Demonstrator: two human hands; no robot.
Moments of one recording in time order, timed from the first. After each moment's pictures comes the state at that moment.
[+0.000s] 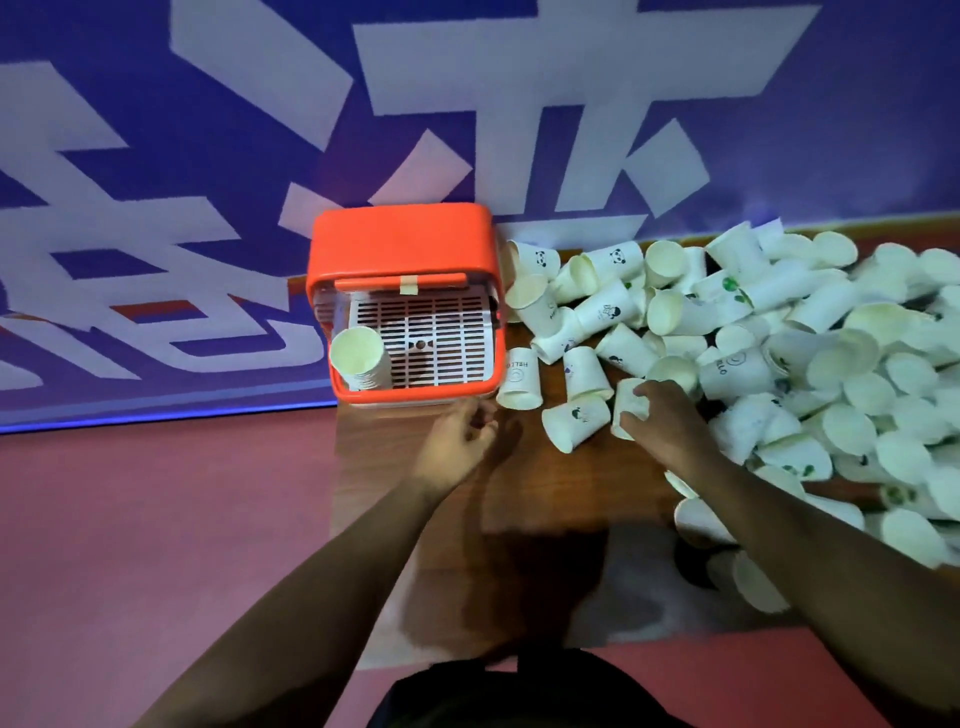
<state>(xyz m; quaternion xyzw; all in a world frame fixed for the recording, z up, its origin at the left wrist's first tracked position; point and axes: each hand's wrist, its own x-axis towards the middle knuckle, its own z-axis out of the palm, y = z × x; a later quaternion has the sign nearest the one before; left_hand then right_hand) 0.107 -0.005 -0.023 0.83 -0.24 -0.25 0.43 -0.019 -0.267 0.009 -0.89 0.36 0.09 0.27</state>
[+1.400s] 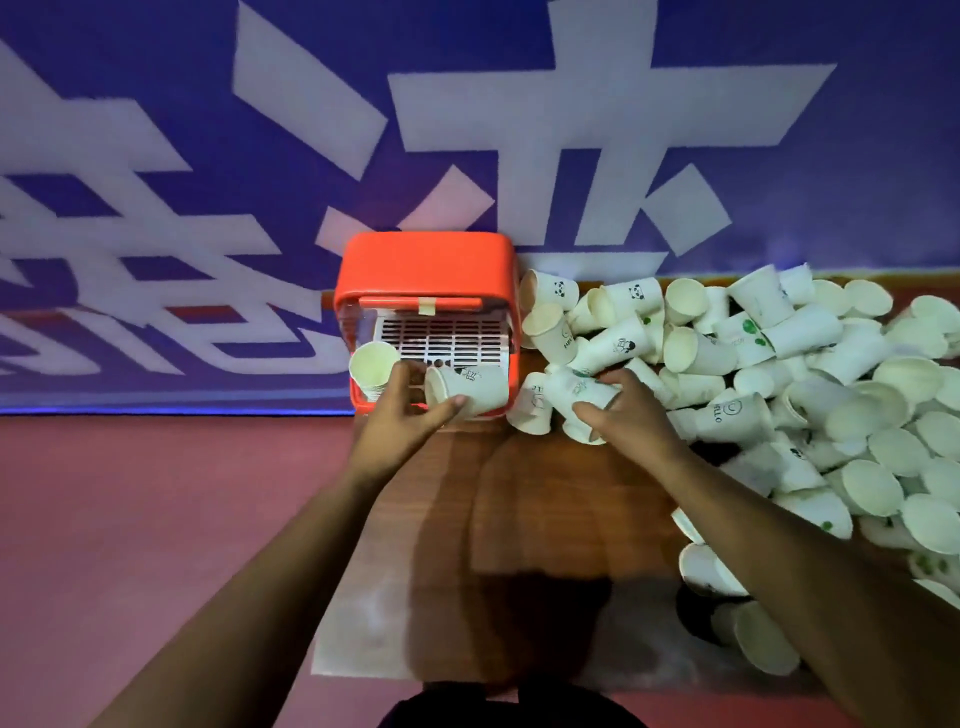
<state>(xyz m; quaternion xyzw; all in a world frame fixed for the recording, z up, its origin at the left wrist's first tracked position) 0.135 0.018 0.047 0.80 -0.11 -0.18 0.57 0.030 -0.250 0.047 -0.84 0.33 0.05 0.43</state>
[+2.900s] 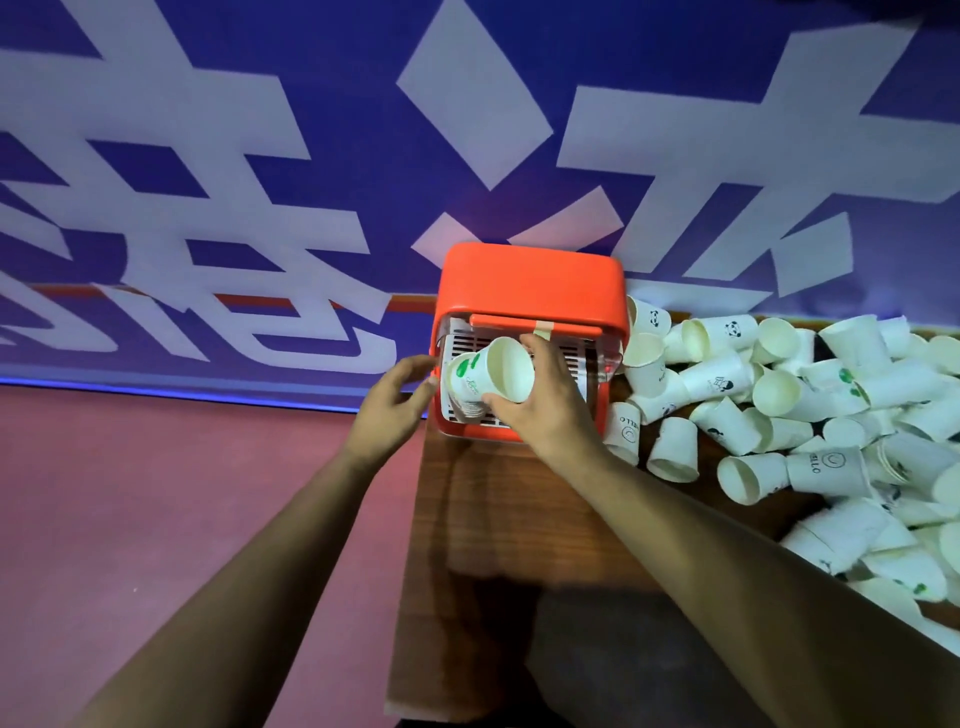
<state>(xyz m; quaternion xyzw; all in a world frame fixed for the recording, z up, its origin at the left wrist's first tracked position) 0.244 0.143 0.023 0.83 -0.11 -0.18 0.52 0.169 -0.048 0.058 -0.90 0.15 -0.09 0.41</state>
